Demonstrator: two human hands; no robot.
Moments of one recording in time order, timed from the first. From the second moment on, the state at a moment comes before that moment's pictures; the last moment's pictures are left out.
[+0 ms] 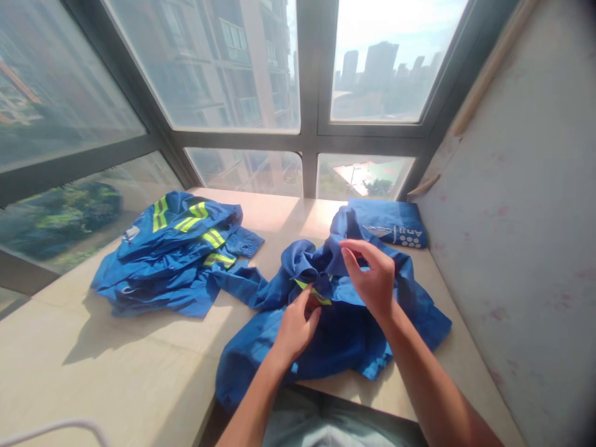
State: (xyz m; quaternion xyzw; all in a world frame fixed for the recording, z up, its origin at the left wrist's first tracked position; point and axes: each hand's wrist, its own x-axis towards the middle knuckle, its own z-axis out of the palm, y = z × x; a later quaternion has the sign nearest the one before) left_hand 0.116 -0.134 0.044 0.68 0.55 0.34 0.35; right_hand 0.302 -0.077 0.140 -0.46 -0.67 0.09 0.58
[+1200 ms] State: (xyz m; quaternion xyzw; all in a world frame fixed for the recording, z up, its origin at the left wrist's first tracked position) left_hand 0.107 -0.016 0.119 0.74 0.67 0.06 0.08; right_hand 0.362 -0.077 0.097 -0.68 -0.71 0.01 0.18
